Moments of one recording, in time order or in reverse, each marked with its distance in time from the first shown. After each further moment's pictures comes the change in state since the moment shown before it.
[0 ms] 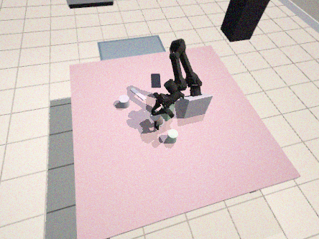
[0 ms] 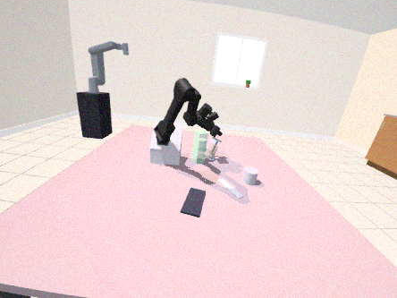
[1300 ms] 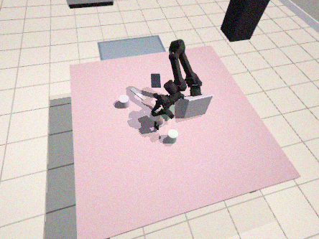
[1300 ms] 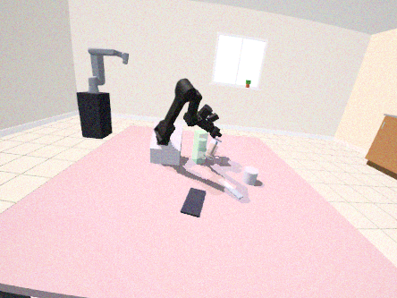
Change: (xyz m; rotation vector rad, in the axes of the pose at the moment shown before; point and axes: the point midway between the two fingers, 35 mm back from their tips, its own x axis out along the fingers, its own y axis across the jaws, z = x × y) arm 0.004 0.000 -0.006 -0.009 0.021 -0.002
